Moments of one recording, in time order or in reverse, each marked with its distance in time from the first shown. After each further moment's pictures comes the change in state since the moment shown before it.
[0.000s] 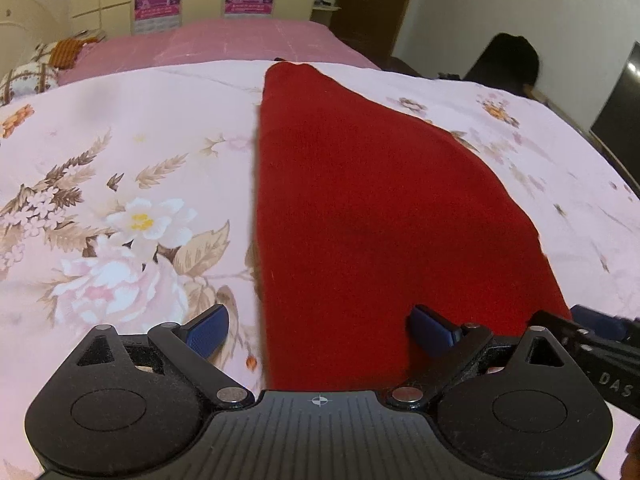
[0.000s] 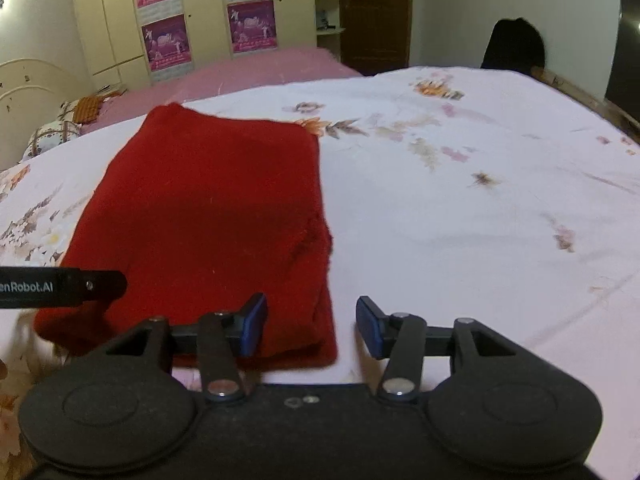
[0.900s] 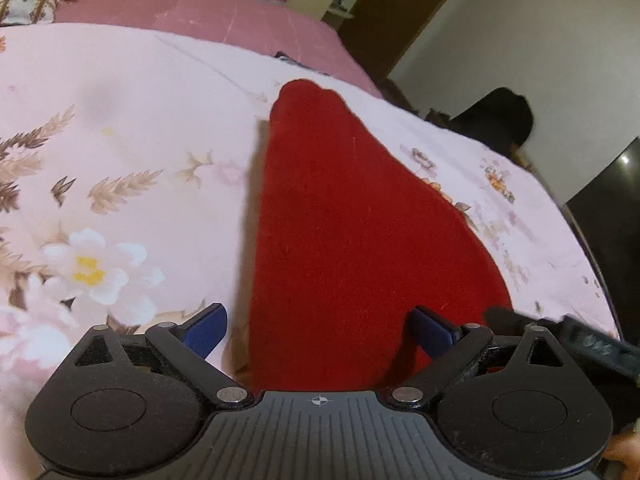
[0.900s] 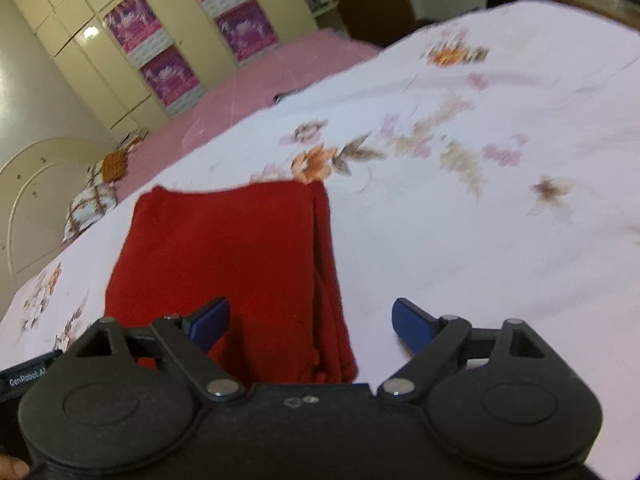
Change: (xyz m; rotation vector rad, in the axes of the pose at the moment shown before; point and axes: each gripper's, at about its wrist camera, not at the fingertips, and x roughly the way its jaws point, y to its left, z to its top) left arm 0.060 0.037 0.054 -0.225 -0.014 -0.191; right arm 0.095 -0.051 0.073 0.267 0.123 0.289
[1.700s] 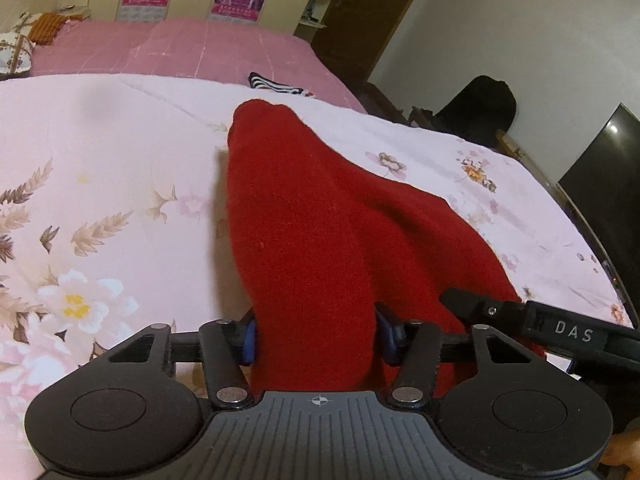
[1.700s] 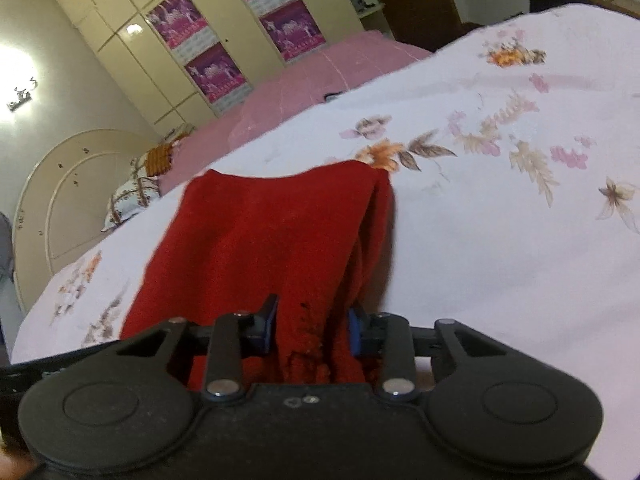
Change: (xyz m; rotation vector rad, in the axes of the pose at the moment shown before) left arm -0.018 -0.030 0.004 0.107 -0.031 0.010; right arm -0.014 0.033 -0.005 -0.056 -0.062 0.118
